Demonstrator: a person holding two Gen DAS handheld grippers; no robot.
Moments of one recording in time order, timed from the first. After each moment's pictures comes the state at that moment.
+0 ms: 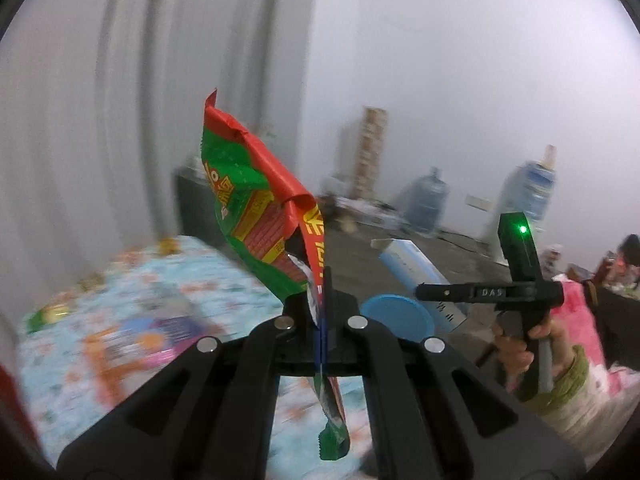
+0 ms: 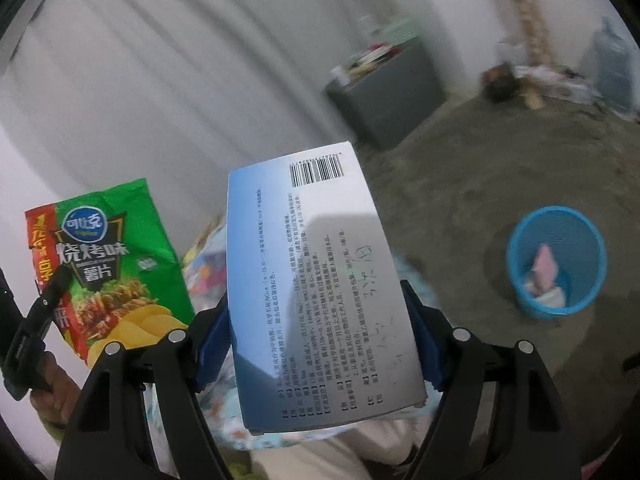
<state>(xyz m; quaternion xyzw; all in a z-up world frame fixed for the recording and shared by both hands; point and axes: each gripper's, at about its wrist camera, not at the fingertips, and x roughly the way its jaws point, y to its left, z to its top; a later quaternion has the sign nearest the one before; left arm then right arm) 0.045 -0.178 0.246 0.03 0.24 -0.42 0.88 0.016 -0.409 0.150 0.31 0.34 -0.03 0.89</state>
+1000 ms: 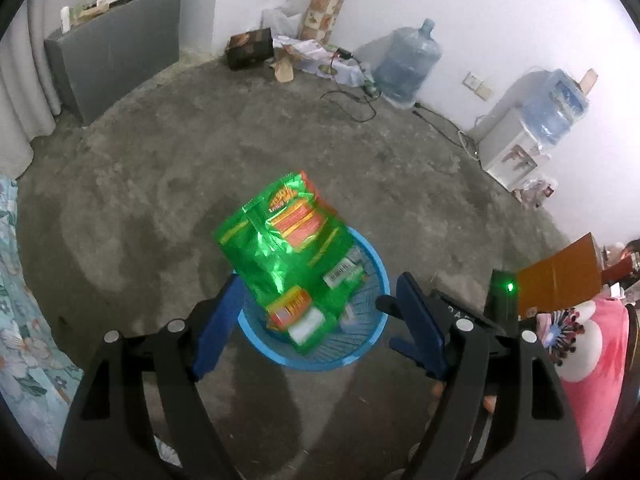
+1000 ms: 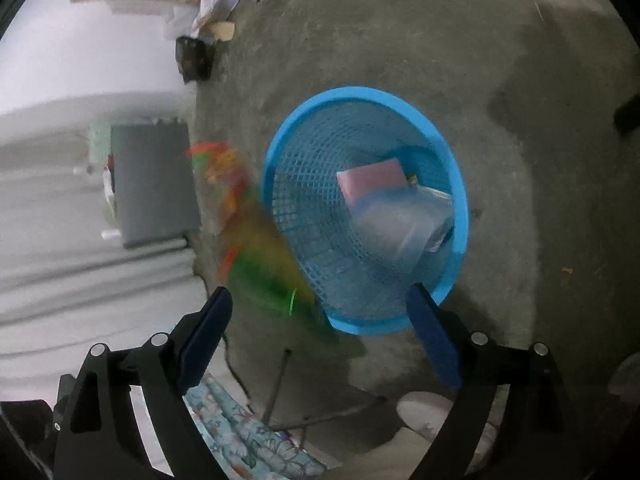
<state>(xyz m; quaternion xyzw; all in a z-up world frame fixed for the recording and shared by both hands) 0.177 -0.609 -0.013 0.09 0.49 -0.44 0.75 -0.012 -0.698 -0.169 0.67 0.30 -0.27 0.62</state>
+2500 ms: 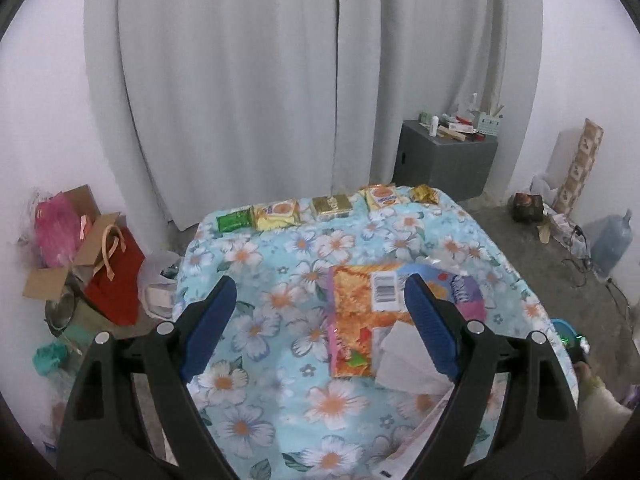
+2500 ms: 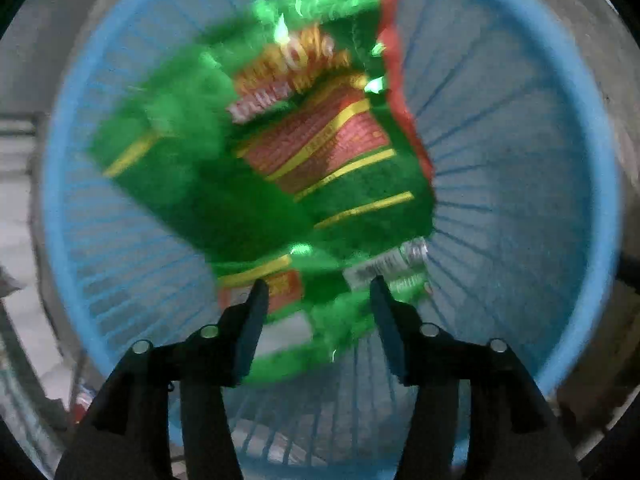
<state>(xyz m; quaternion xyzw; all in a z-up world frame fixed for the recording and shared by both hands) 0.119 0.026 0.200 -0.01 0.33 -0.01 0.94 0.106 -0.710 -0.261 0.43 0.58 -0.32 0.62</state>
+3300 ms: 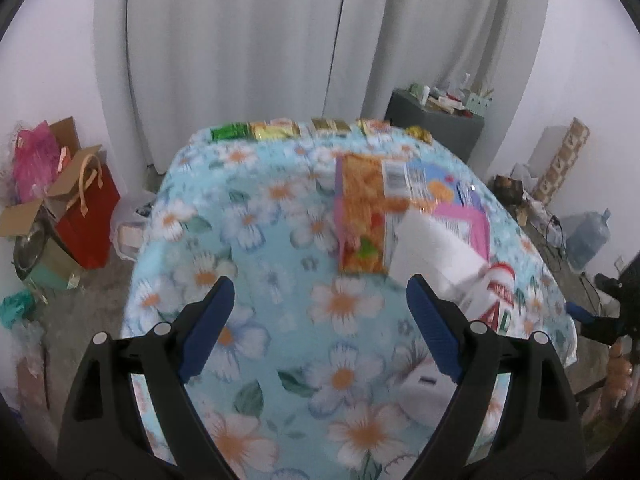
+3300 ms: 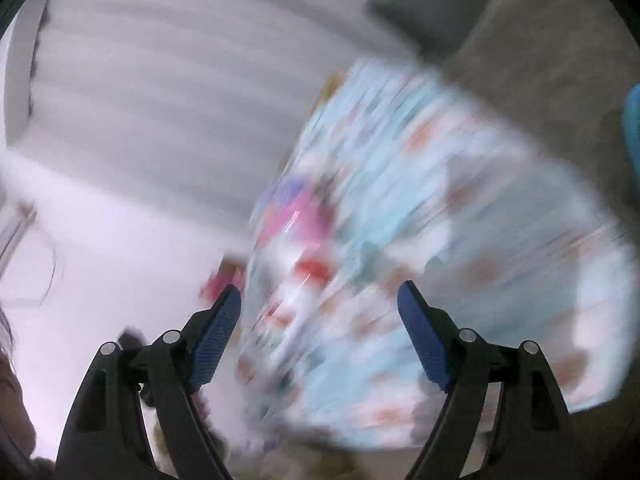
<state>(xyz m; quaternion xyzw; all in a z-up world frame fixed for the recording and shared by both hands) 0.064 0.058 0.097 -0.07 0.38 -0.06 0.92 0.108 -0.263 0.048 0.41 0.43 0.19 0.78</state>
